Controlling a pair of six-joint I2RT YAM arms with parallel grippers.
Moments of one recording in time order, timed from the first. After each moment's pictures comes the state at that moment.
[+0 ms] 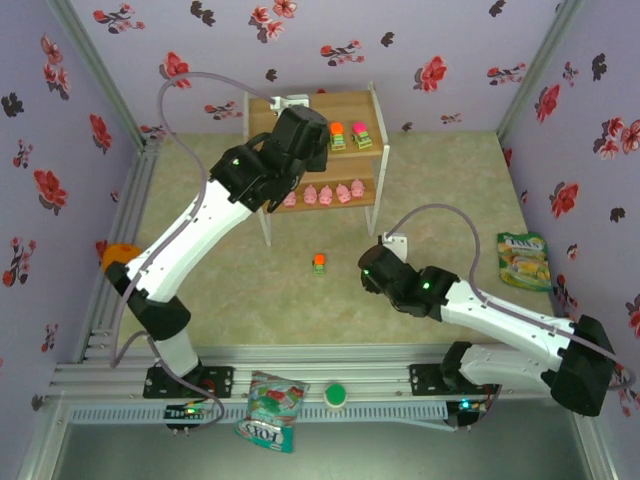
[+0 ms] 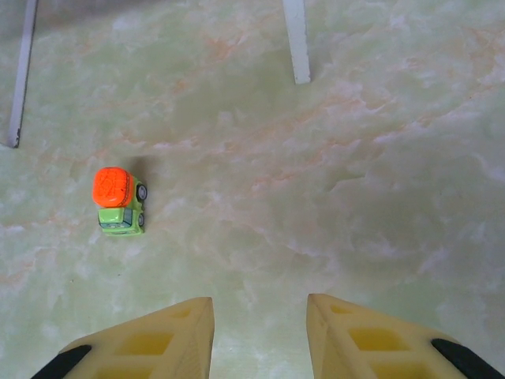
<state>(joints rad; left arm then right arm) -0.88 1.73 2.12 -0.95 -0.58 -0.53 0.96 1.08 0.76 -0.63 0.42 0.87</state>
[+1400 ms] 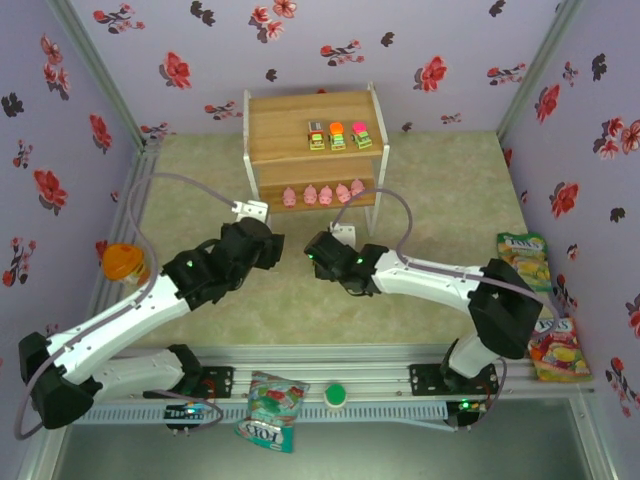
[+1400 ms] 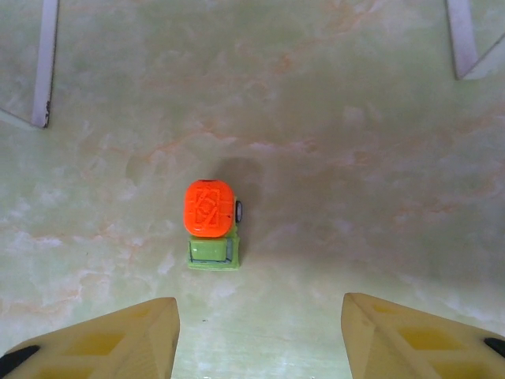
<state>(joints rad) -0.92 1.06 0.97 -0.64 -0.58 -0.39 1.01 1.58 1.04 -0.52 0.38 0.87</state>
